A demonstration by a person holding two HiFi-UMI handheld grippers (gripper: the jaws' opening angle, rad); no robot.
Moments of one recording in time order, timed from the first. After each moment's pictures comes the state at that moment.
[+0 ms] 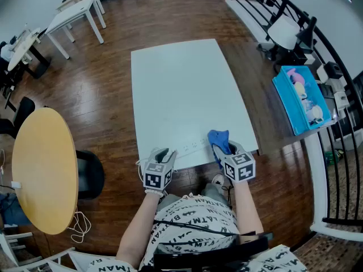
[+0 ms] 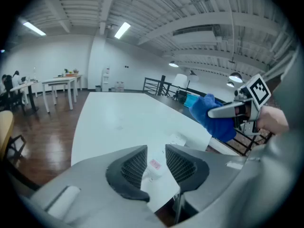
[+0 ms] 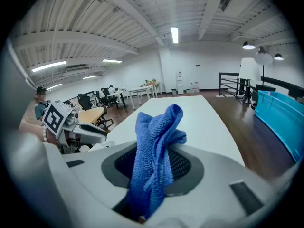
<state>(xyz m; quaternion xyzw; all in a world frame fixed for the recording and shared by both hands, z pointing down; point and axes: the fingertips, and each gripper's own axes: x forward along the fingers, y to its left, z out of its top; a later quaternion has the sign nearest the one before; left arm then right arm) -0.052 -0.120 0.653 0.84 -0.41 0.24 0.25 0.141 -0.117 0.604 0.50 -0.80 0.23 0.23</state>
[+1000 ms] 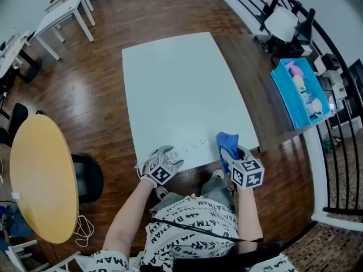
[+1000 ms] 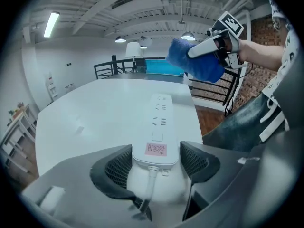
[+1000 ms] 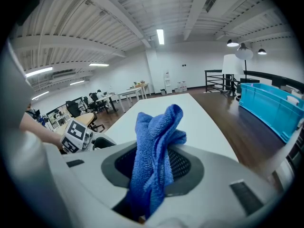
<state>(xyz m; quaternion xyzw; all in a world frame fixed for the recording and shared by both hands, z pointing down) -0.014 -0.121 0.740 0.89 -0.18 0.42 0.08 0.172 -0.101 0.606 0.56 -0.76 0.26 0.20</state>
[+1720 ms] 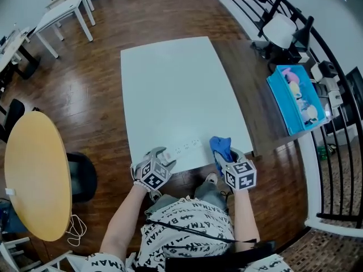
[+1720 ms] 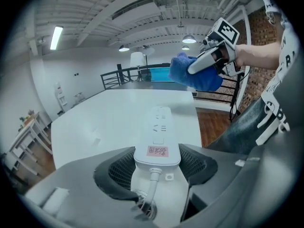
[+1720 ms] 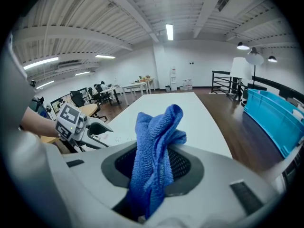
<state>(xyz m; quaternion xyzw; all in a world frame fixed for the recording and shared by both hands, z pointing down) -0.017 -0.127 0.697 0.89 -0.22 0.39 0.05 0.172 -0.102 0.609 0.53 -0.77 0.24 0.25</state>
